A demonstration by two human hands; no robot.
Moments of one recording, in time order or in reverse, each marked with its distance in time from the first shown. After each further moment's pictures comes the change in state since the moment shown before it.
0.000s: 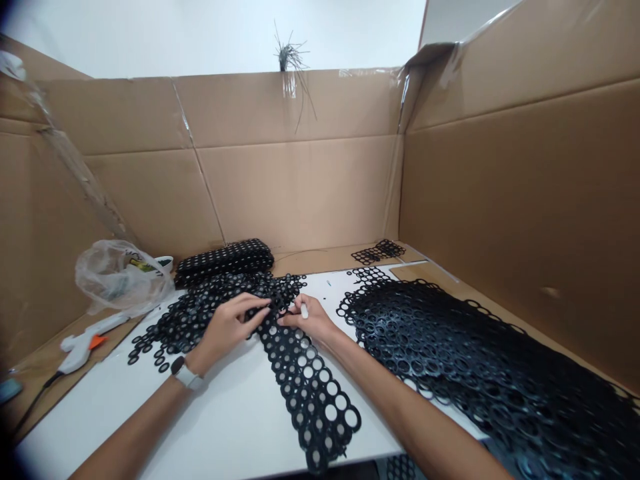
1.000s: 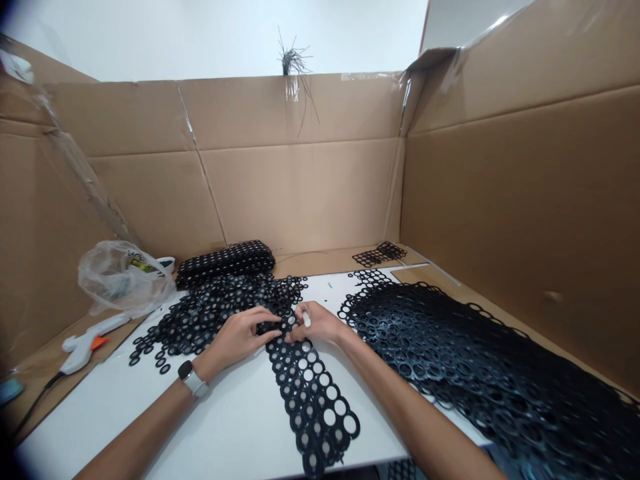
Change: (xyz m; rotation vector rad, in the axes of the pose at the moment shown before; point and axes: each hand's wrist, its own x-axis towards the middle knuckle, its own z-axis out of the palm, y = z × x) left_hand -0.006 0.005 0.010 0.024 -0.252 0.011; right_hand -0.005 -0.021 -0.020 -0.344 -0.250 0.097
